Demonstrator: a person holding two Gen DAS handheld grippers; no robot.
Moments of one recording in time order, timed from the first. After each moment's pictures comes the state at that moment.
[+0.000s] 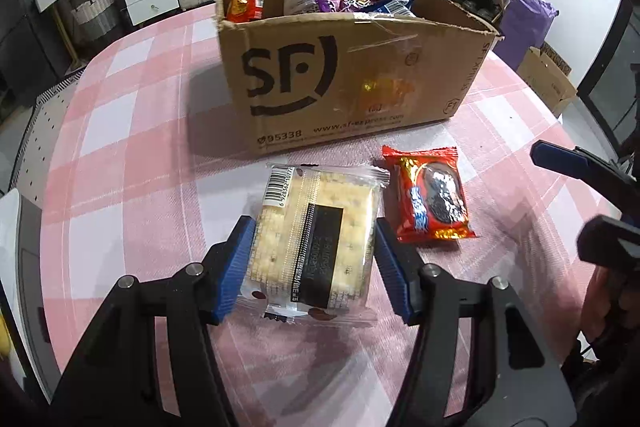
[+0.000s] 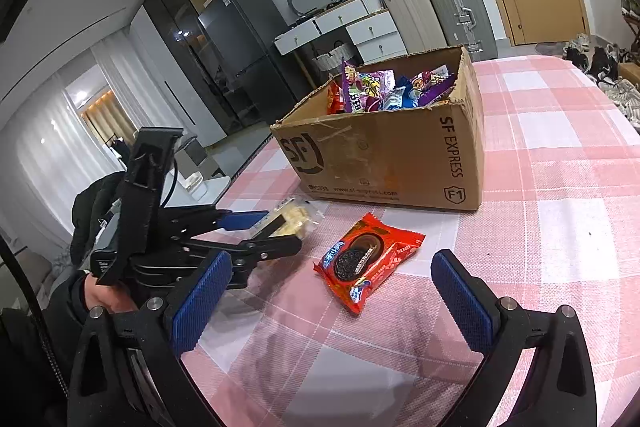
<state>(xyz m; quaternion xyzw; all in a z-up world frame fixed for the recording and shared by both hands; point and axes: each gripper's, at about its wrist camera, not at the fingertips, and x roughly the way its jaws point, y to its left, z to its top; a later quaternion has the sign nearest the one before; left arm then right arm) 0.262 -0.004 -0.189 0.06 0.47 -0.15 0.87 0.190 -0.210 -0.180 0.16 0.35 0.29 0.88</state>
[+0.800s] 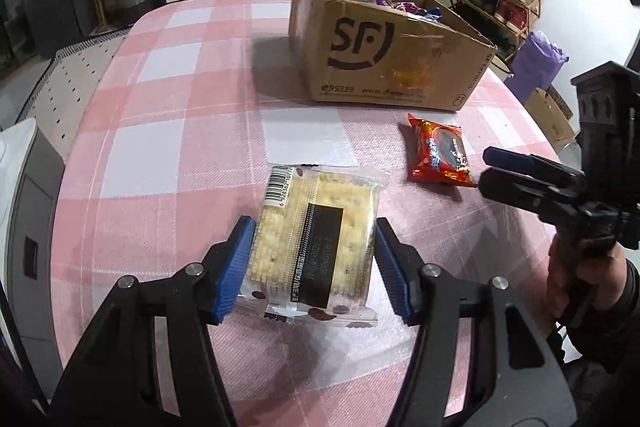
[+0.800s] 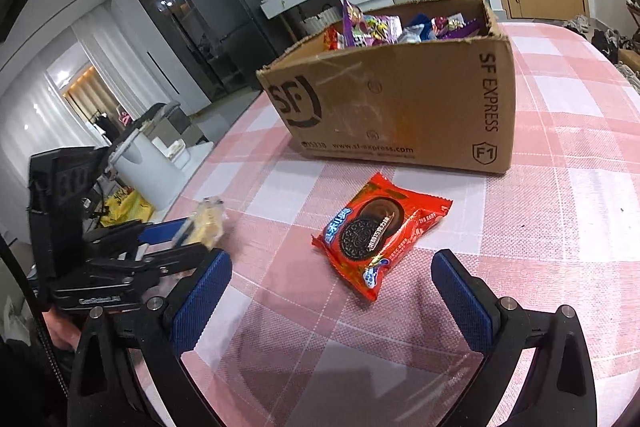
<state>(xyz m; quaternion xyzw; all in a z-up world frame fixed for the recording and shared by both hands) 0.192 0.072 -0.194 -0.03 0.46 -0.12 0.88 0.210 -0.167 -0.208 0.12 0.42 0.27 0.86</state>
